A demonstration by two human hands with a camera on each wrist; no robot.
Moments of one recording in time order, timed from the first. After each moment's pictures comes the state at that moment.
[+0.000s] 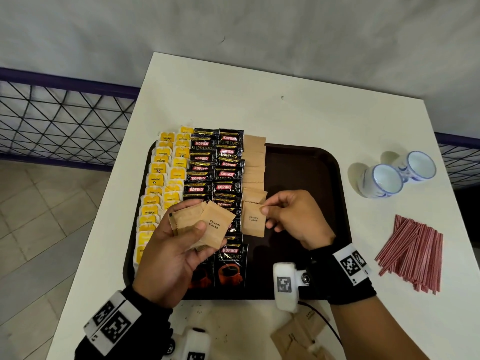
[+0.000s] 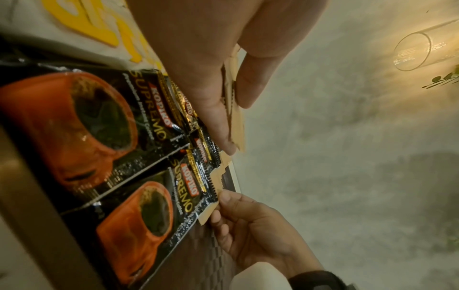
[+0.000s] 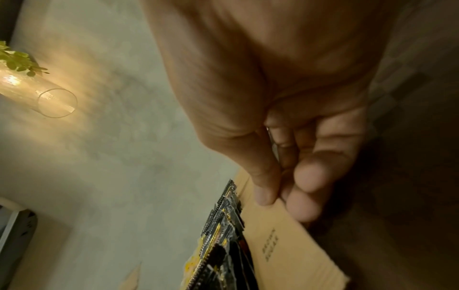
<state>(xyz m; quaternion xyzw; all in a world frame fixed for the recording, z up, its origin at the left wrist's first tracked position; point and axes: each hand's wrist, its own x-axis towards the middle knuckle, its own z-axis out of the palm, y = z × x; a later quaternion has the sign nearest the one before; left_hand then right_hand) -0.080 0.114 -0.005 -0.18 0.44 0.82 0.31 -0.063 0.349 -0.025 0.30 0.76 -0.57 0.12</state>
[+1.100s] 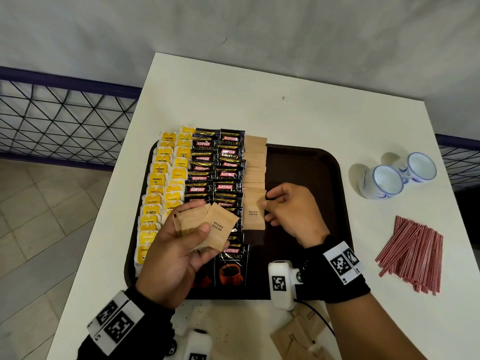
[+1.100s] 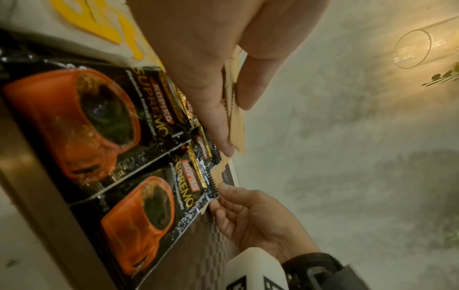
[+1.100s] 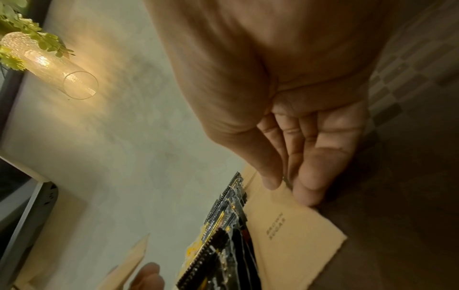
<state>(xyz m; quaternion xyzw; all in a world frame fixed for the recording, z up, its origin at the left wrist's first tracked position) -0.077 0.115 -0.005 -0.18 0.44 0.82 0.31 -0.073 0.344 -0.031 0.34 0.78 -0.52 0.07</state>
